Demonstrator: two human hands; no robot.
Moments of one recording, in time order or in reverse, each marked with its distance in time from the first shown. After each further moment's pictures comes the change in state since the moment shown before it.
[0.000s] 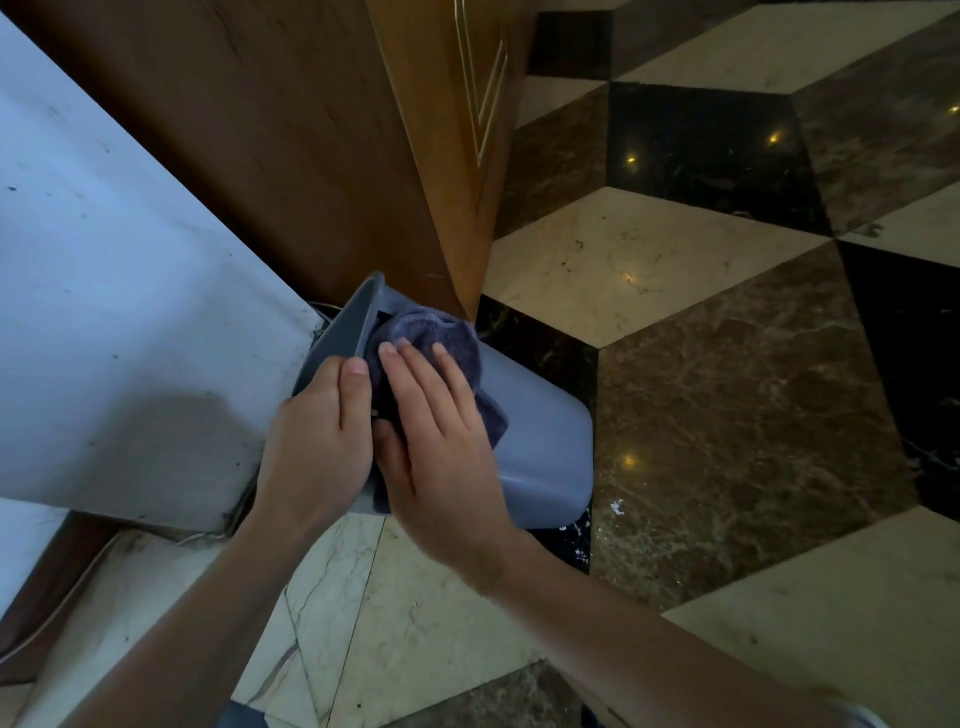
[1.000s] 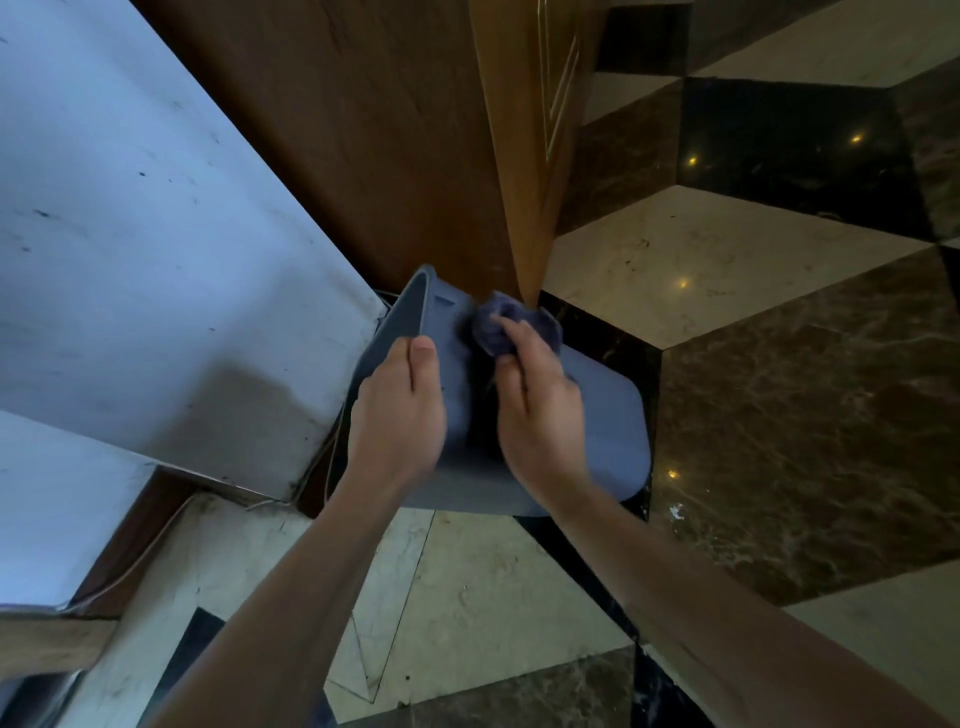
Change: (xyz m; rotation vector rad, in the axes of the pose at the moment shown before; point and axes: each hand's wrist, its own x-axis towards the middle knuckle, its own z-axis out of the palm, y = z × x) left_hand 0.002 -0.003 -0.003 -0.115 0.040 -0.213; right_hand 0.026 0.014 -0.002 0.178 0.088 0.276
